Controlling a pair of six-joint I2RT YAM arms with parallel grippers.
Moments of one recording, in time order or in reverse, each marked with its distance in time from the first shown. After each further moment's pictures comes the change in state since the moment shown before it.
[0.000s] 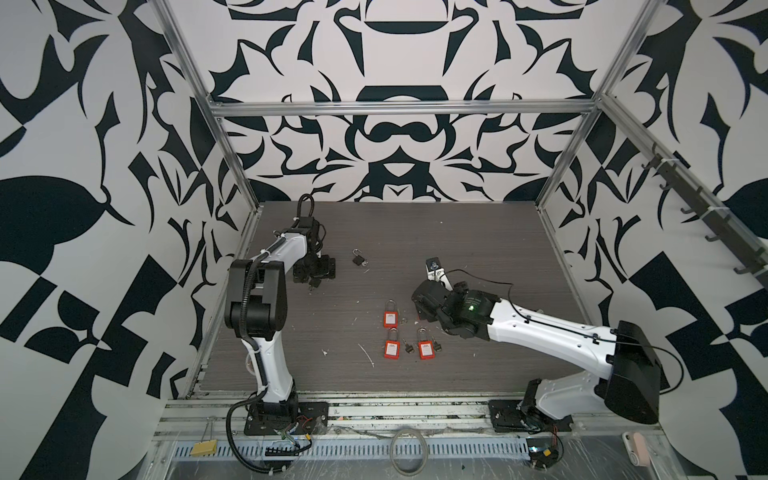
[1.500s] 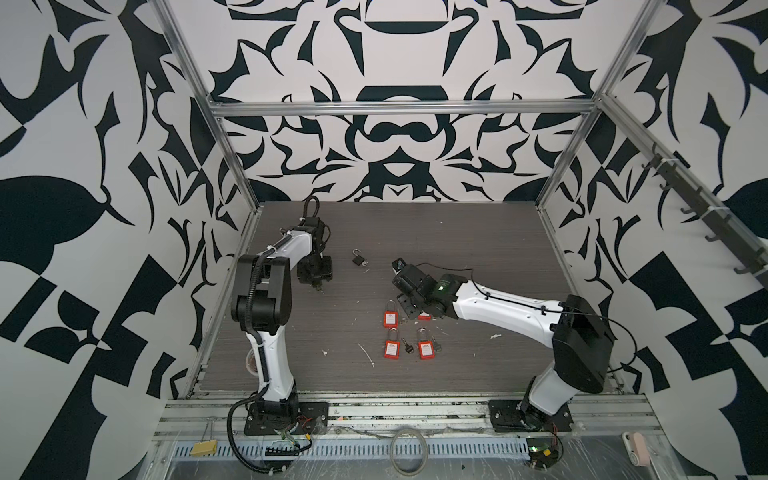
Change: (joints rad) left arm -0.021 0.073 0.061 -0.055 -0.080 -0.060; right arm -0.052 0.258 0.167 0.042 -0.327 -0.284
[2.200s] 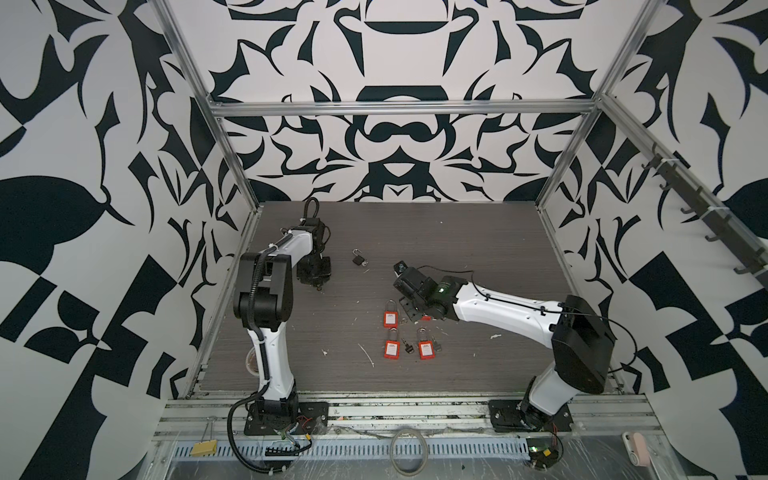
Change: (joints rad) left arm 0.005 0.026 0.014 -0.010 -0.016 -0.021; right arm 0.000 0.000 -0.028 -0.001 0.003 -0.004
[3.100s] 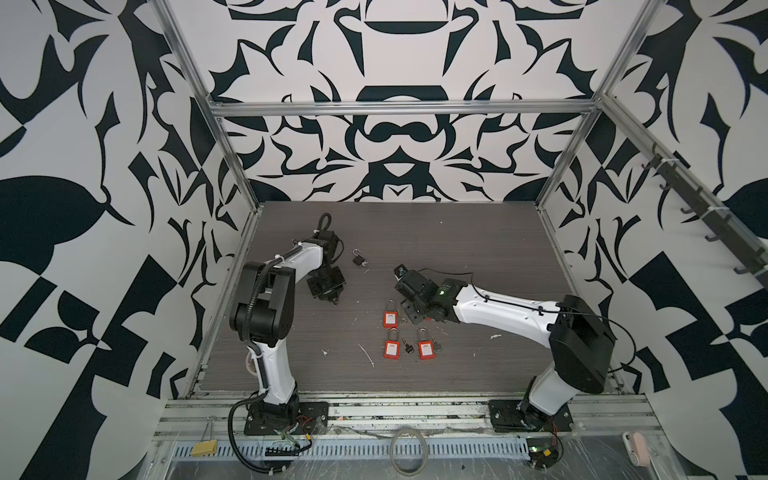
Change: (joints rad) left arm -0.159 -0.157 -0.223 0.039 0.106 -0.491; right arm -0.005 0.000 -0.040 0.038 -0.016 -0.039
